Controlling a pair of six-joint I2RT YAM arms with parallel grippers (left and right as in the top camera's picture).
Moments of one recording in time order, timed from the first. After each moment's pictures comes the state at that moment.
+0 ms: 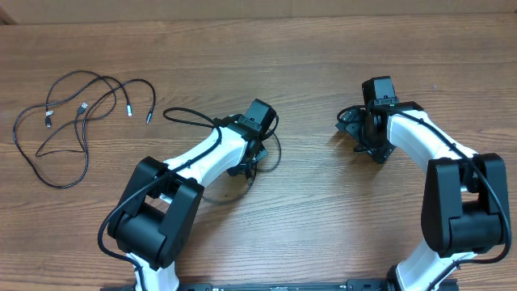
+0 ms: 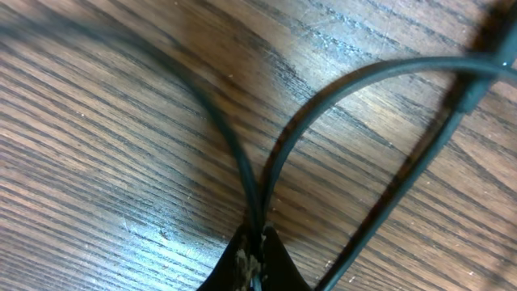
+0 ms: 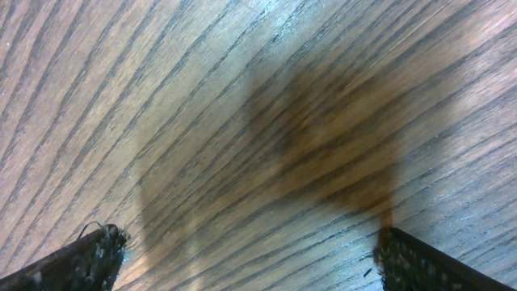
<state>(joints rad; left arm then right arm) -0.54 1.93 1.20 -0.67 -0.14 -1.06 0.10 1.86 1.13 -0.60 0.01 0.85</state>
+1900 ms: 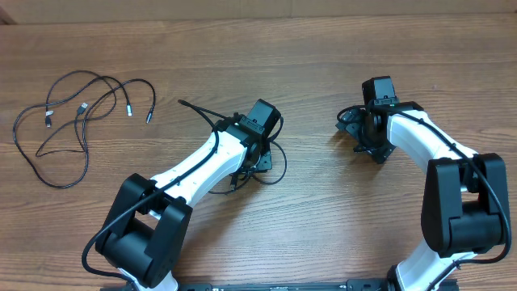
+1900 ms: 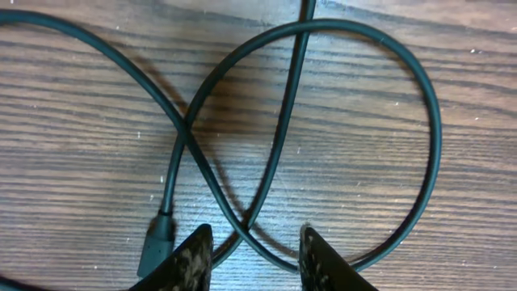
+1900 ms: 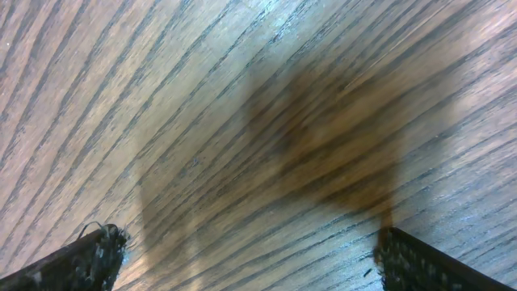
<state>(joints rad) -0.58 1.83 1.20 -0.76 -0.04 -0.67 0.10 1.86 1.13 -0.60 0.01 0.85</state>
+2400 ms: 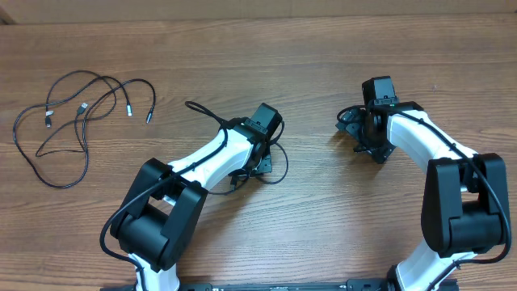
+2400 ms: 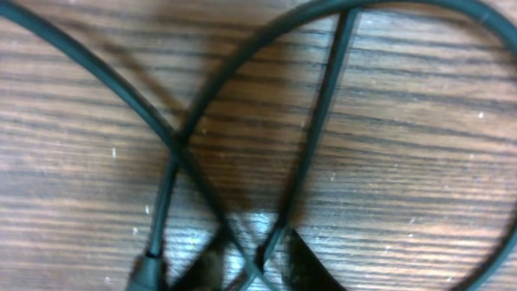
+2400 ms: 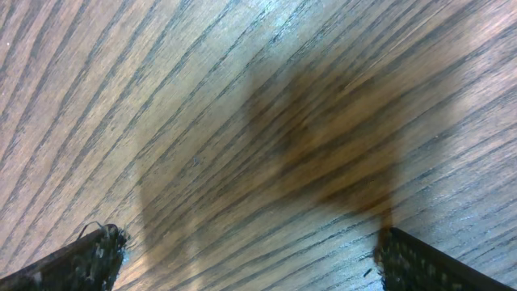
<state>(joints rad) -0.58 1.93 1.21 -0.74 -0.05 -0.67 0.10 1.86 1.13 -0.60 0.01 0.85</state>
